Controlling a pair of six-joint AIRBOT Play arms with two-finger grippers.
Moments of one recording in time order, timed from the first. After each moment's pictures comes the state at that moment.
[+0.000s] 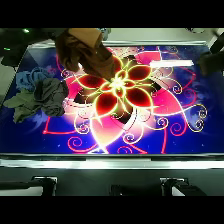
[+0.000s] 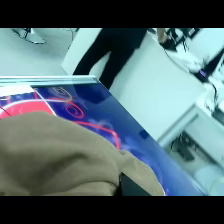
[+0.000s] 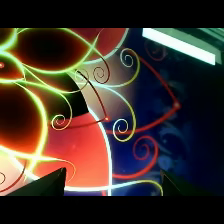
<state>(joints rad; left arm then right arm) -0.13 -1.46 2.03 0.63 -1.09 -1.25 -0.03 -1.08 1.81 -1.64 1.37 1.16</state>
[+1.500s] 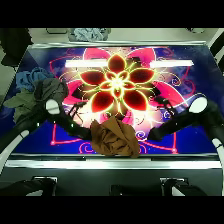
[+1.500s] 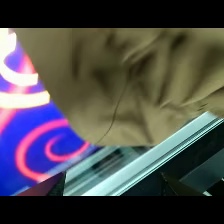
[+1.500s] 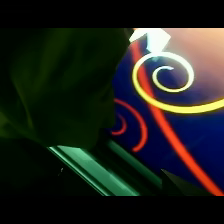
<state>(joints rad) -0.35 -1.32 1.00 1.04 -1.36 -1.40 -0.03 -1.12 0.93 -1.10 1.50 0.94</state>
